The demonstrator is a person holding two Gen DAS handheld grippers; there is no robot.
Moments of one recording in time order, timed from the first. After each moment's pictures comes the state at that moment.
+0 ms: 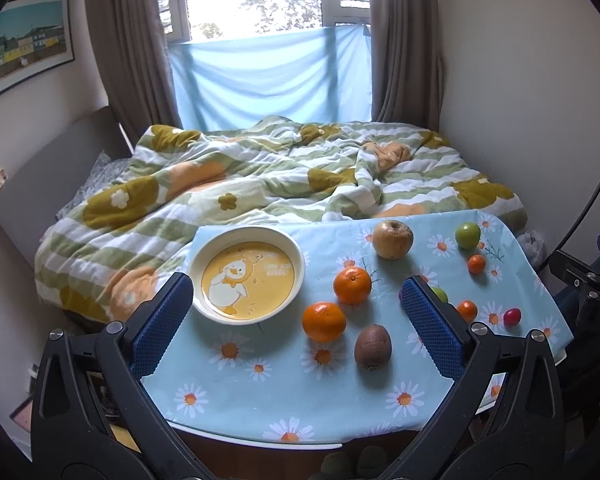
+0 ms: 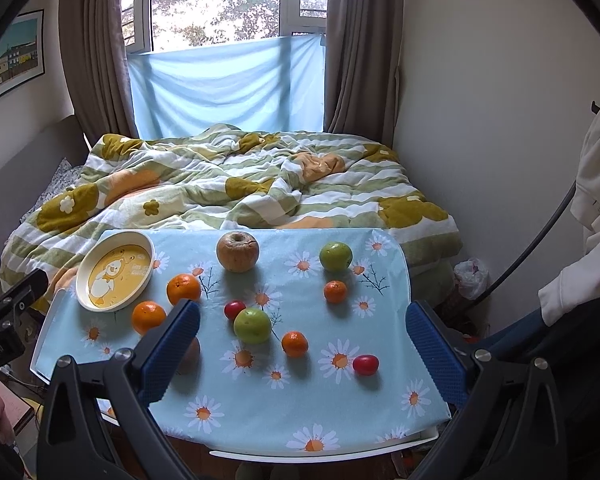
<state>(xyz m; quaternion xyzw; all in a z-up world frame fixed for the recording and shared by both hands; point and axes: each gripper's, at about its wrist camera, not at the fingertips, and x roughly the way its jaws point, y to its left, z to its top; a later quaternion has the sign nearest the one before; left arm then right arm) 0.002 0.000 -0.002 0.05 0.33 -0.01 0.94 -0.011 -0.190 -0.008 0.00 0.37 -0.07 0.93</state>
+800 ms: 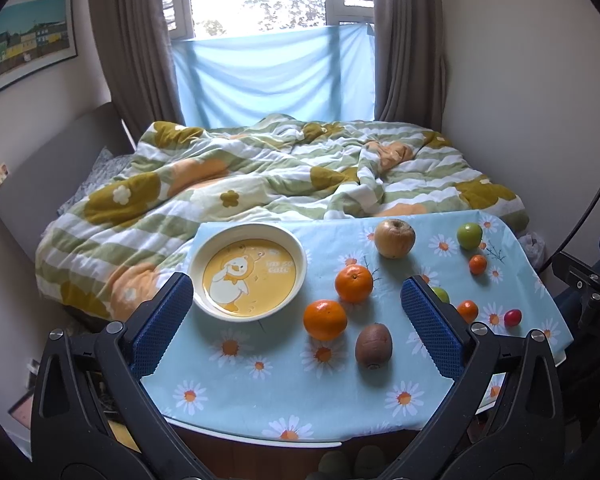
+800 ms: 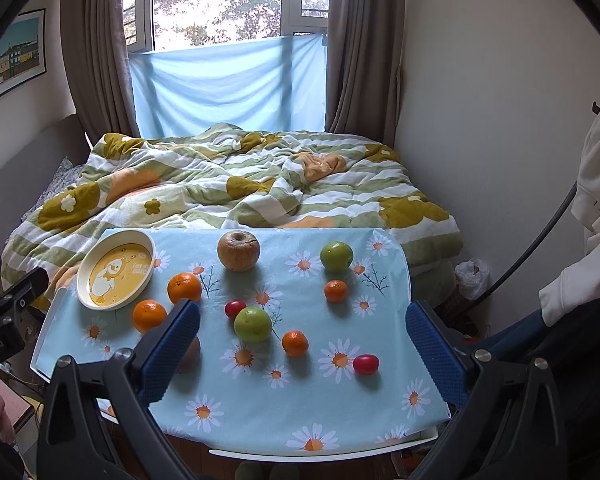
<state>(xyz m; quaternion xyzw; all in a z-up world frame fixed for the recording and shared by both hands) 0.002 0.002 -0.001 0.04 0.33 -0.01 0.94 -0.012 -0.189 -0.008 0.00 0.37 -0.07 0.93</state>
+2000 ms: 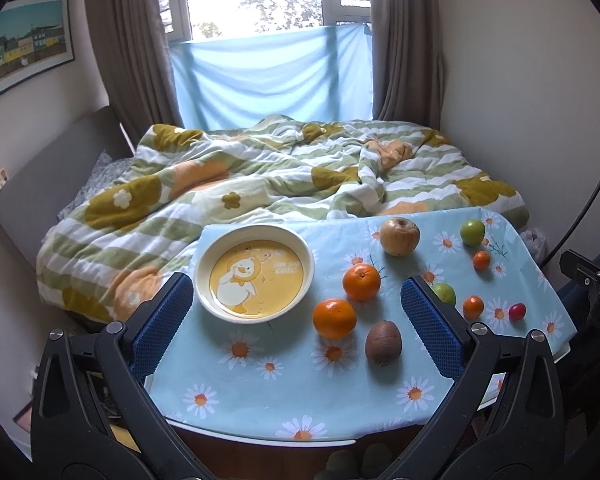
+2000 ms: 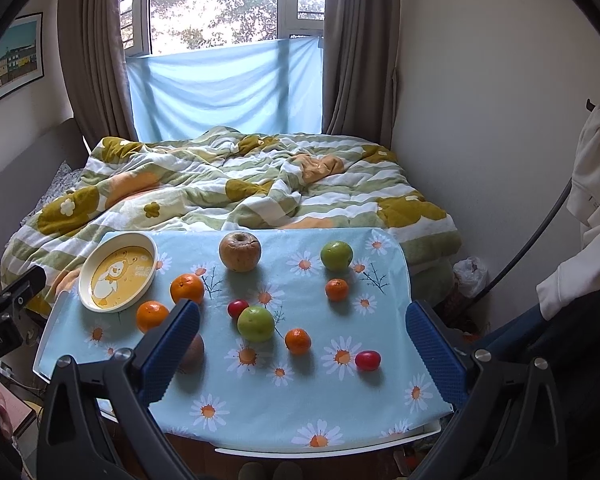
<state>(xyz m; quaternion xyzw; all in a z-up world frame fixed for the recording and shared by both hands) 0.009 0.017 -0.001 0.05 0.34 -0.01 0.94 -0.012 -0.187 -0.004 0.00 0.37 -0.07 0.92</state>
